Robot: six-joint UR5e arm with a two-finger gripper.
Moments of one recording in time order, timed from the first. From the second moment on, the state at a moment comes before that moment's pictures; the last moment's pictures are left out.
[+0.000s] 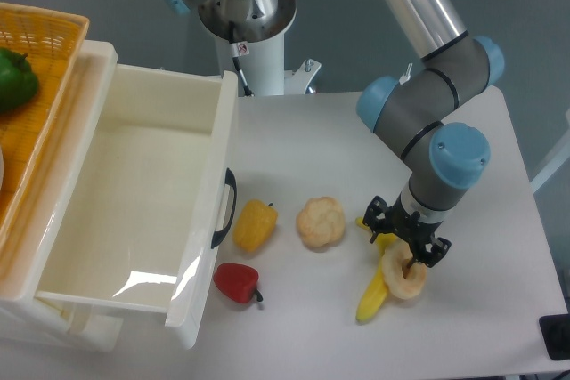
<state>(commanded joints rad) 2.67 -2.17 -1.46 -1.08 1.41 1.28</state>
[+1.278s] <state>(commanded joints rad) 2.66 -2.17 -1.25 -1.23 1.56 1.47</state>
